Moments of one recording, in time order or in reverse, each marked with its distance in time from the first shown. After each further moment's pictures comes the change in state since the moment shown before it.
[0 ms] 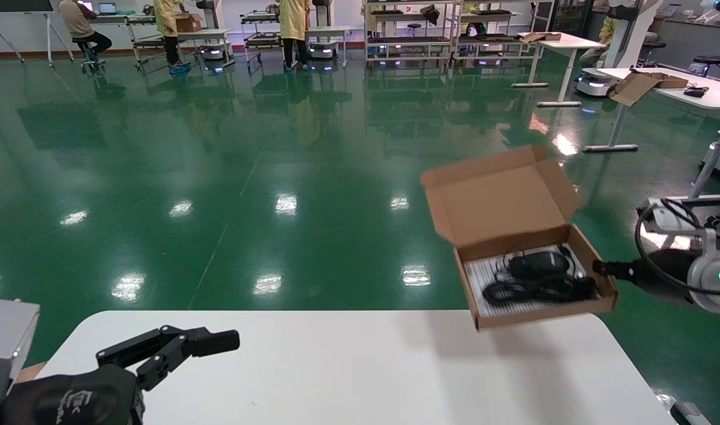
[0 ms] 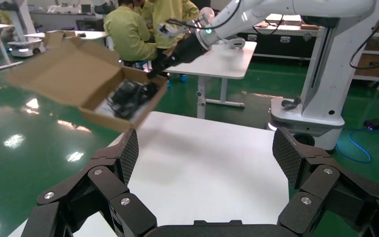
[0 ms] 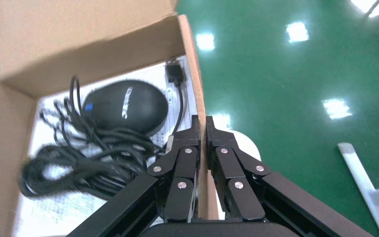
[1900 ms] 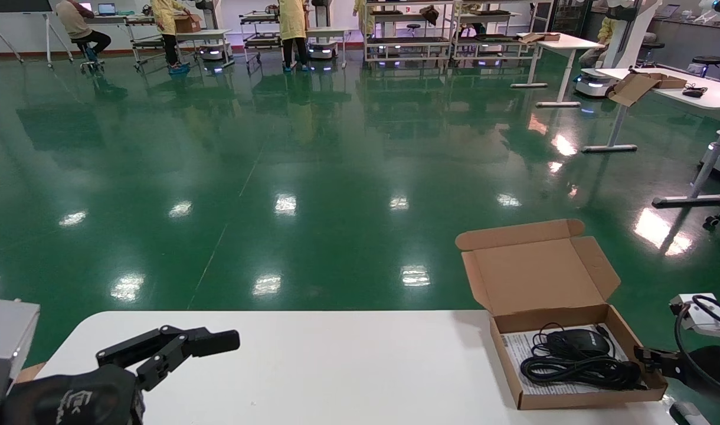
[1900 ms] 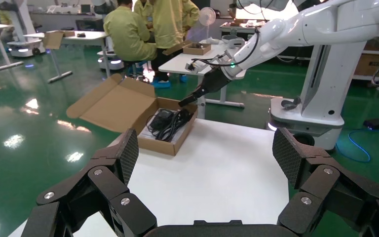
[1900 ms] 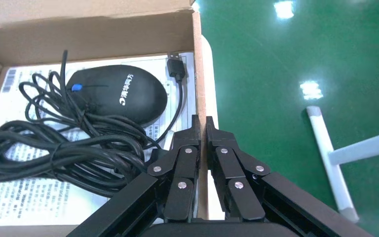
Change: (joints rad) left arm 0.000 0.000 0.000 0.000 0.000 0.000 0.000; right arm -0.217 0.113 0.083 -0.016 0.116 0.014 -0.321
